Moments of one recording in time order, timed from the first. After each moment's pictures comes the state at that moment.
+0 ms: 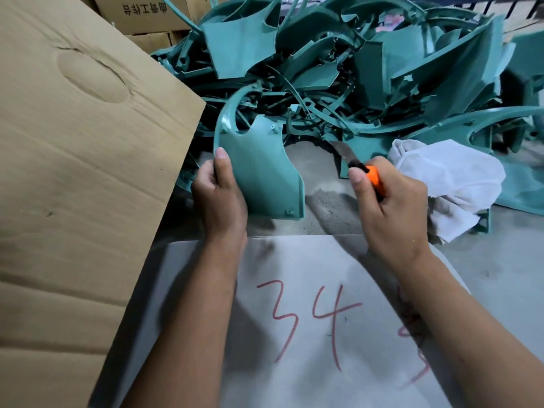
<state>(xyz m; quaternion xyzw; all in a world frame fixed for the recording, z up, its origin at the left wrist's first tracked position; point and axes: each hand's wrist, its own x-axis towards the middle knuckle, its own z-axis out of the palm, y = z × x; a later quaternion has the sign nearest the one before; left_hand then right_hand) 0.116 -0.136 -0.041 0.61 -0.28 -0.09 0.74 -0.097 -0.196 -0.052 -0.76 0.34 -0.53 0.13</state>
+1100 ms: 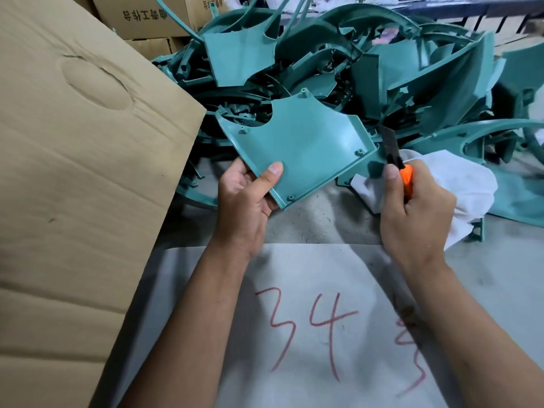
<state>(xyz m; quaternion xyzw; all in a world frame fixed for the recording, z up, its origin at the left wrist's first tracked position) 0.088 -0.132 -0.026 0.33 -0.34 -0.41 0.78 -0.114 -0.209 -0.055 -0.69 0.43 -0.58 0.09</state>
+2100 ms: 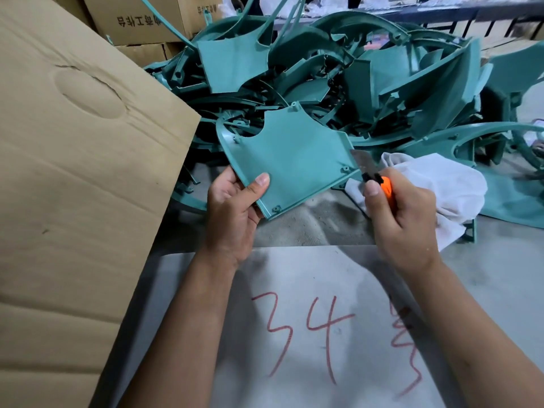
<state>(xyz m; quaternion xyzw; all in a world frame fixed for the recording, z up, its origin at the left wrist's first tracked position) 0.098 -0.125 -0.026 0.34 -0.33 -0.43 0.77 -0.119 -0.207 -0.051 -0.76 0.29 -0.56 0.17</state>
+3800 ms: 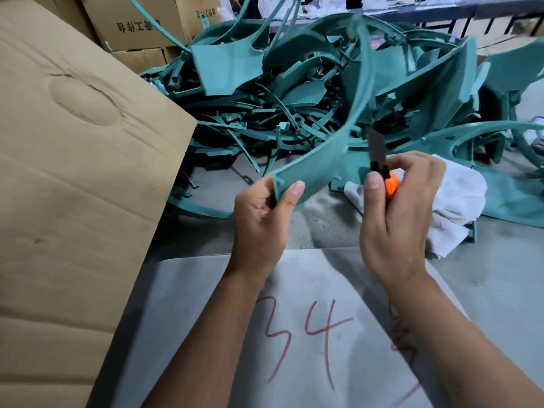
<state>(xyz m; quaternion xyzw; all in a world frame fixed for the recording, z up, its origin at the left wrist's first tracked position) 0.064 -0.132 -0.042 0.45 -0.53 -0.18 0.69 -0.099 -0.187 -0.040 -0.69 0.36 -0.62 0.09</state>
